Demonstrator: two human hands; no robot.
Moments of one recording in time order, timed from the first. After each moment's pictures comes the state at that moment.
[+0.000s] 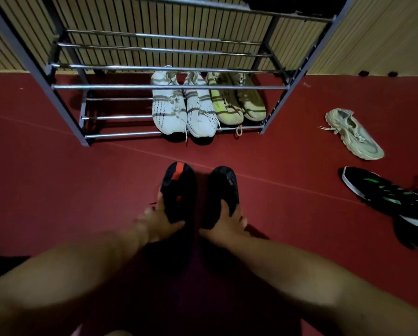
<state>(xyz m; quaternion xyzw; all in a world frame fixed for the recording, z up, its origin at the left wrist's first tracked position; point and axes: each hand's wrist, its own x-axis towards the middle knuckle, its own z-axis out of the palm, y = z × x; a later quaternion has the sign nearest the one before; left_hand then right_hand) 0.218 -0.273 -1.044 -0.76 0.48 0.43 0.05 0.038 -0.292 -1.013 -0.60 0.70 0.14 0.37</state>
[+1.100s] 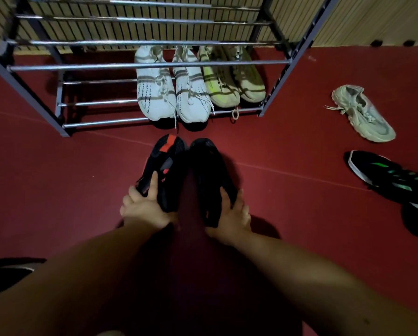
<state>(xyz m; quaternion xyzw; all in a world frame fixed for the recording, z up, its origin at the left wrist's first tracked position) 0.188 -0.280 -1.059 -0.87 0.46 0.20 0.02 0.006 -0.306 -1.050 -0.68 0.66 0.17 0.29</state>
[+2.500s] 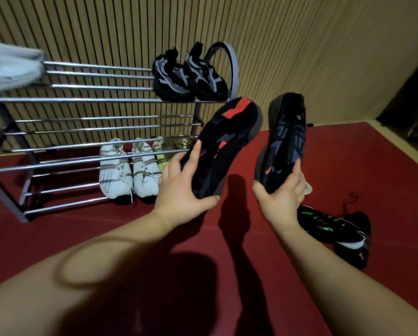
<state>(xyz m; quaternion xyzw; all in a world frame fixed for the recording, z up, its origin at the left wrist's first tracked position) 0.075 -0.363 -0.858 -0.60 0.70 0.17 -0.36 -0.125 -0.368 -0.846 -0.53 0.72 -0.41 0.14</state>
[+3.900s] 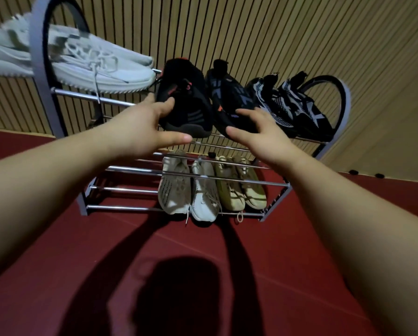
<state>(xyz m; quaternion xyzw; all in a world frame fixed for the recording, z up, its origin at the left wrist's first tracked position) 0.295 -0.392 -0.759 -0.71 0.62 0.17 -0.29 0.094 -0.496 -0.757 -0.80 0.50 -0.23 0.23</state>
